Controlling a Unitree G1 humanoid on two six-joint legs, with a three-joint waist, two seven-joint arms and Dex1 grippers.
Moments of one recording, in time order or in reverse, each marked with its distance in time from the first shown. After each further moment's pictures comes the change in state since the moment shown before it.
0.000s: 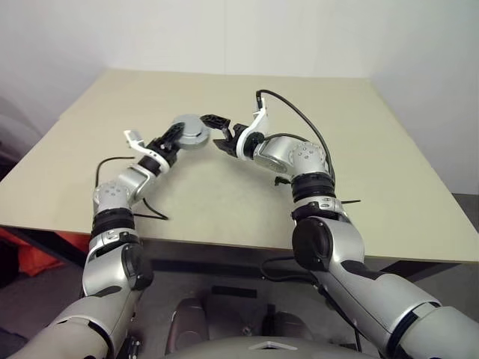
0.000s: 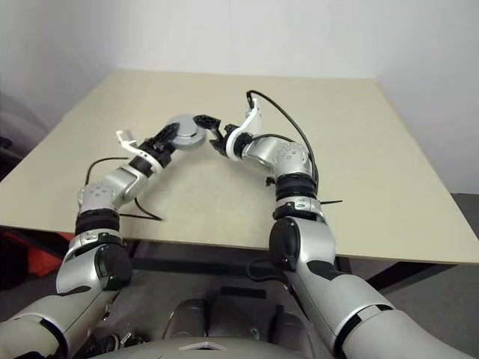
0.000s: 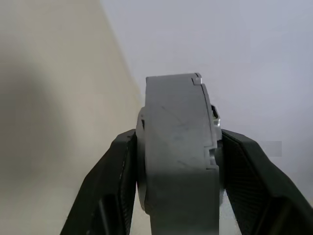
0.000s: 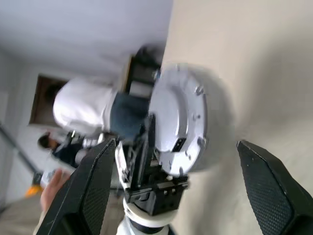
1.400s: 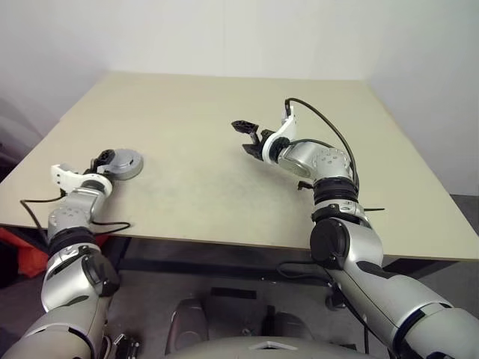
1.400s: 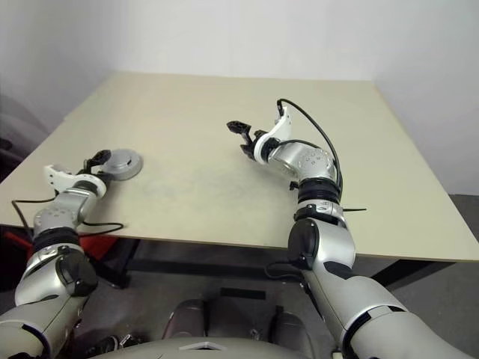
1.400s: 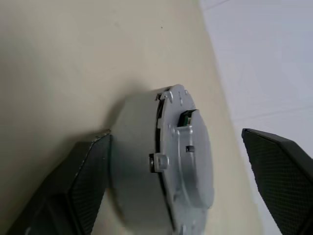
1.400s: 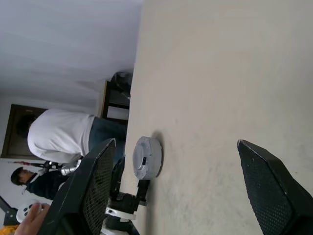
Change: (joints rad) left arm 0.106 0.229 0.124 0.130 0.073 -0.178 0.244; right arm 0.058 -0.106 -0.018 0.017 -0.013 0.029 -0.007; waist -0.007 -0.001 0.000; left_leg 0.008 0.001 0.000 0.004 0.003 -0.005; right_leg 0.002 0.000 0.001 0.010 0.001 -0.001
